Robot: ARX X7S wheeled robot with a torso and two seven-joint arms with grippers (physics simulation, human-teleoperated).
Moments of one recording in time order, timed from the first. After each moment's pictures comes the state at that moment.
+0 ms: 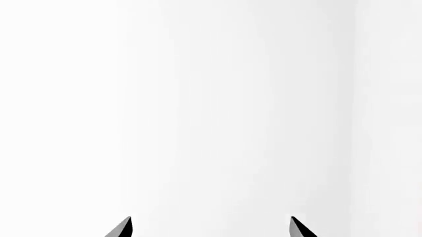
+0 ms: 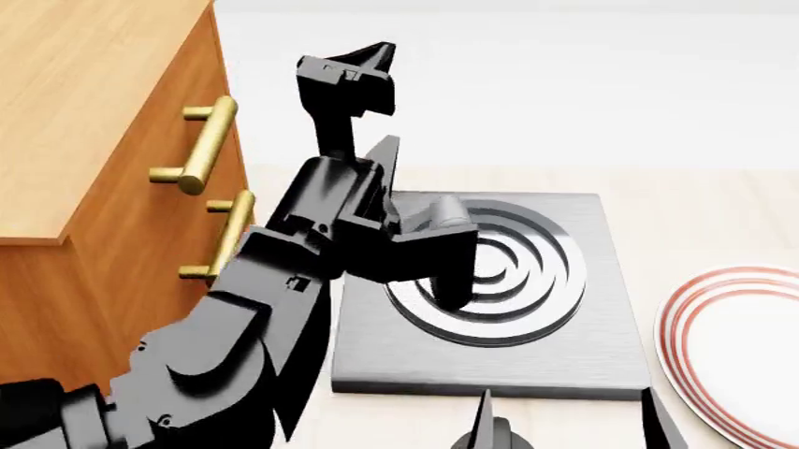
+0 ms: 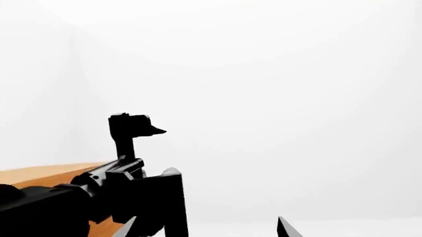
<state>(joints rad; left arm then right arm) -1.30 0.00 1.43 -0.53 0.36 -0.72 -0.17 -0.26 0.31 -0.15 -0.76 0.24 -0.02 0.25</state>
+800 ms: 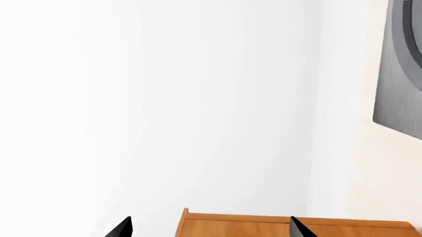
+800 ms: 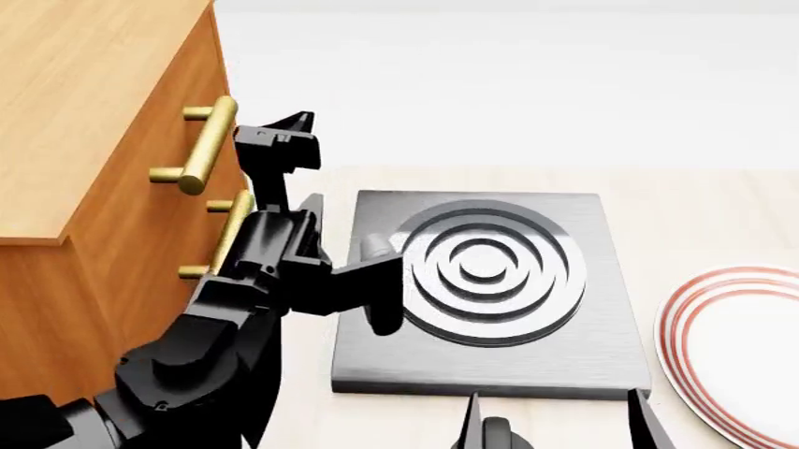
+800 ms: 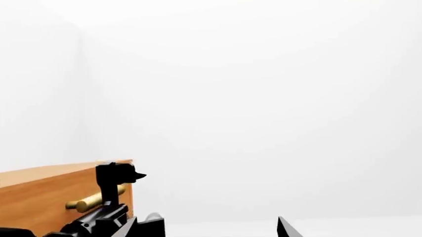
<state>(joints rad) -1.25 0.00 1.57 -0.81 0.09 -0.63 -0.35 -0.26 0.32 -0.17 -0.75 0.26 -0.03 0.26</state>
